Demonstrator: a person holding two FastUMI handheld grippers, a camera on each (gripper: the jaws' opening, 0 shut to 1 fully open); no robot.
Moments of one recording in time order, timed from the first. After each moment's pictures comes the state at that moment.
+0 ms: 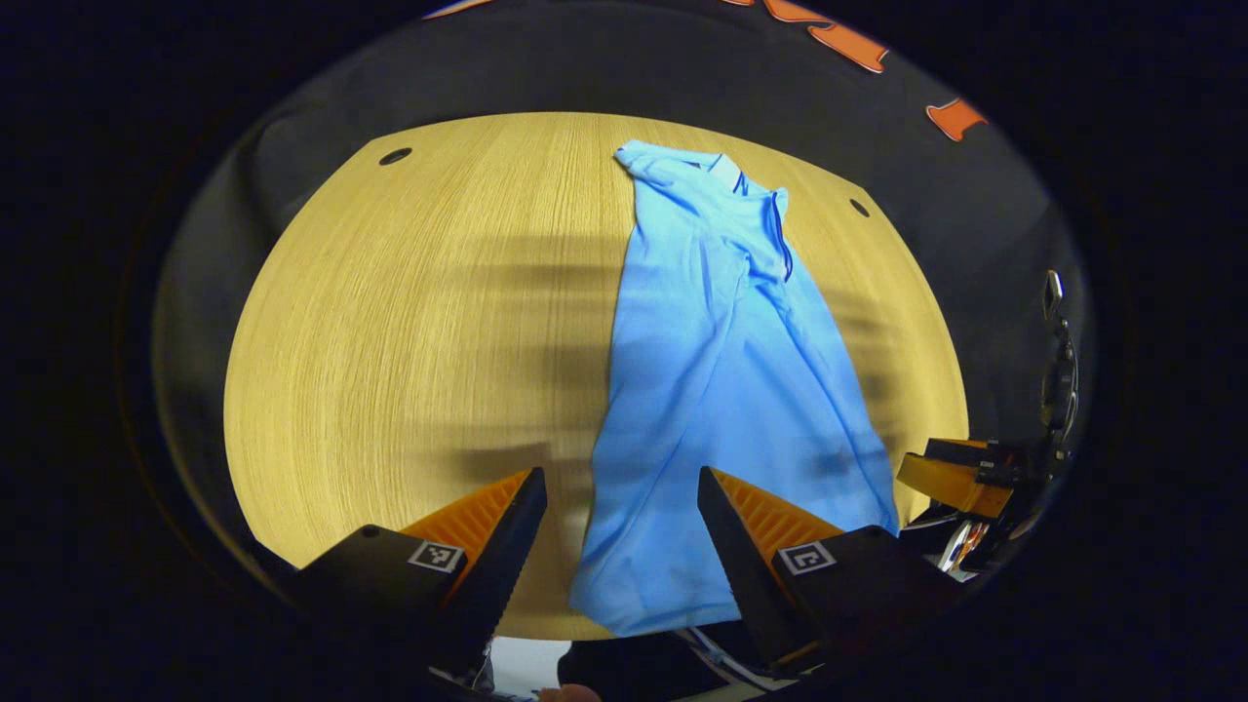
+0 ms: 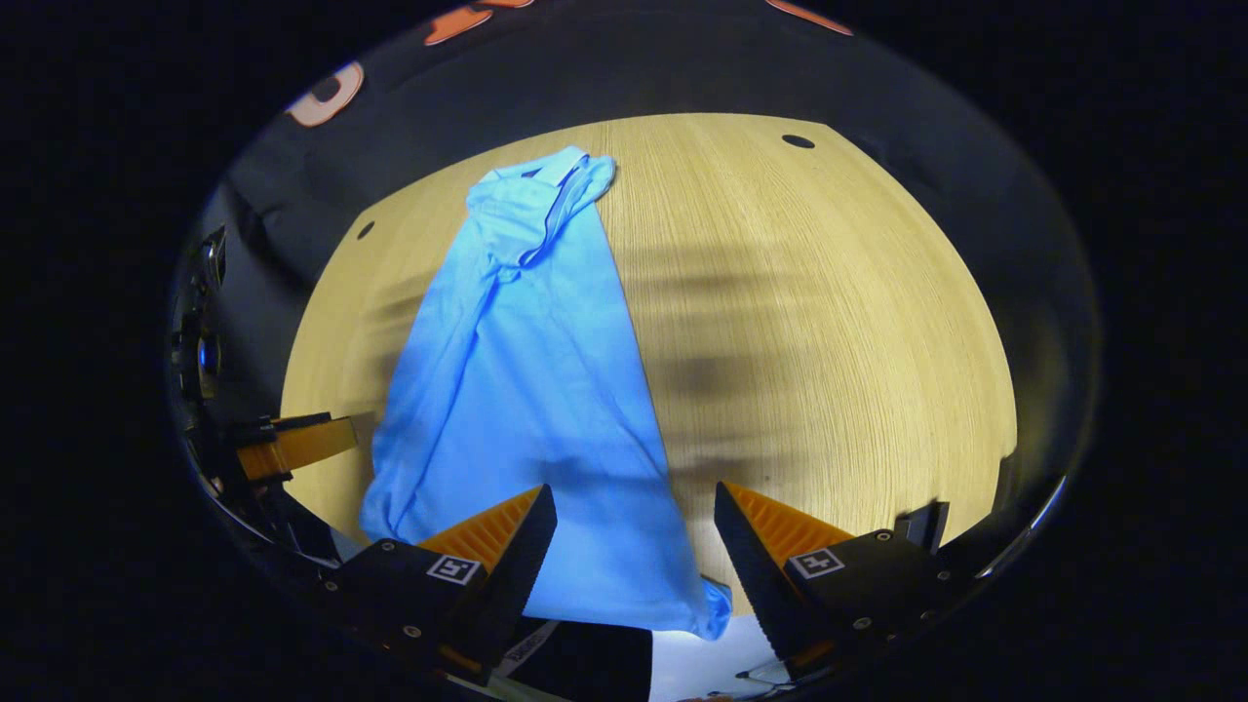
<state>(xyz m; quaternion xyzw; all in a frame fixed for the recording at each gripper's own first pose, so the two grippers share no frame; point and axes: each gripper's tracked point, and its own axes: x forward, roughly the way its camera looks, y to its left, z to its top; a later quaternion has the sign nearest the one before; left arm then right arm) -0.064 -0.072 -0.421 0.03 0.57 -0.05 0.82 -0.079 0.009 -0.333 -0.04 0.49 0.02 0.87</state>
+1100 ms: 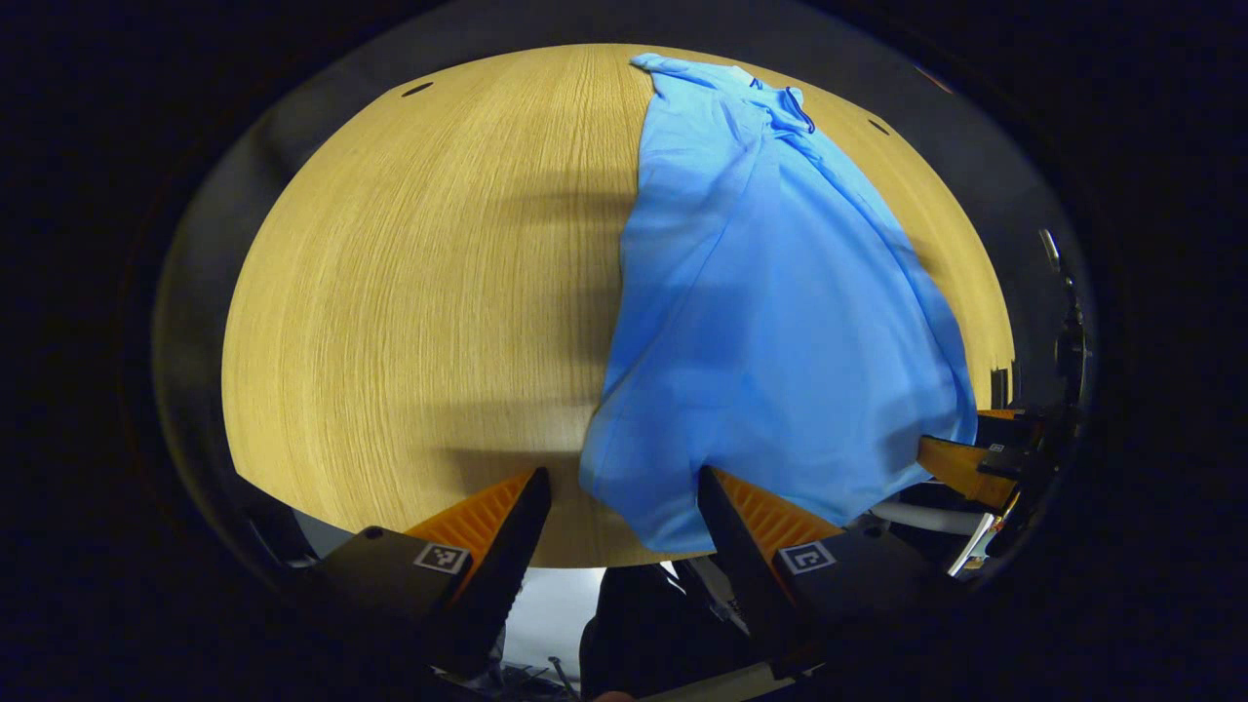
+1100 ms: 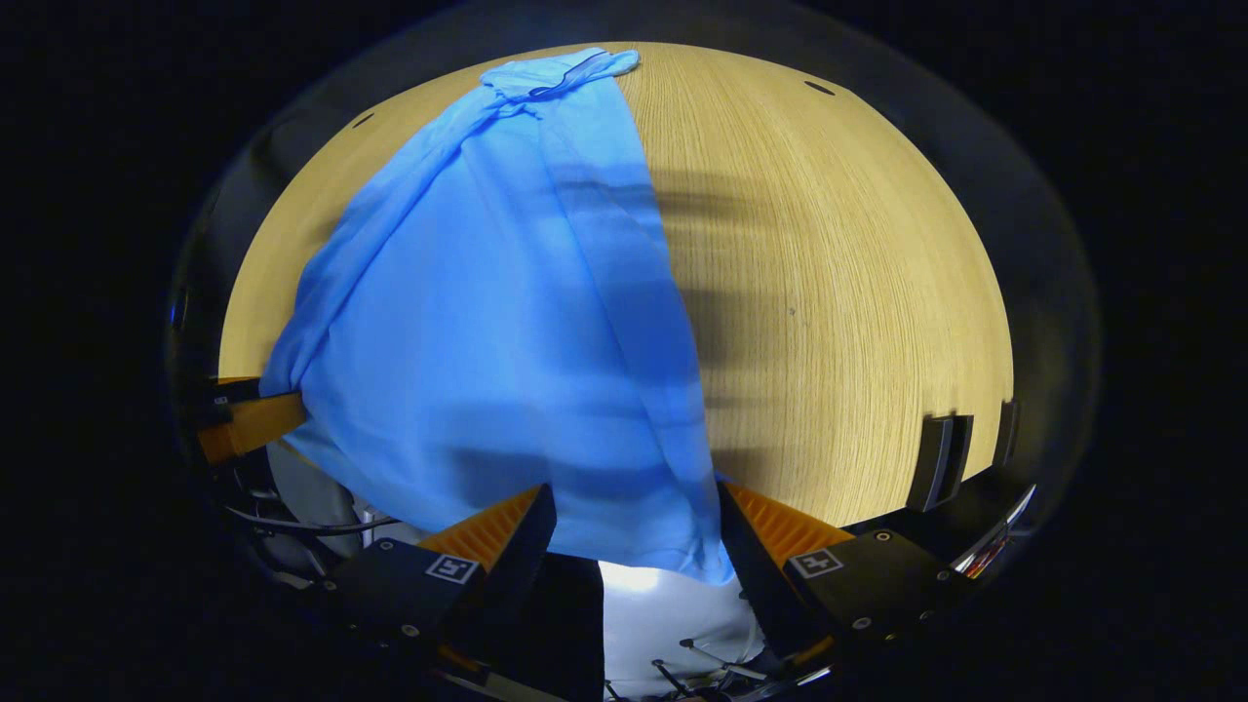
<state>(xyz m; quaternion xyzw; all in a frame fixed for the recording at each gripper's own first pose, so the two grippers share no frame) -0.170 -0.051 -0.482 0.07 0.63 0.00 0.77 -0.163 -0.013 -0.407 -0.12 0.57 0.00 0.81</state>
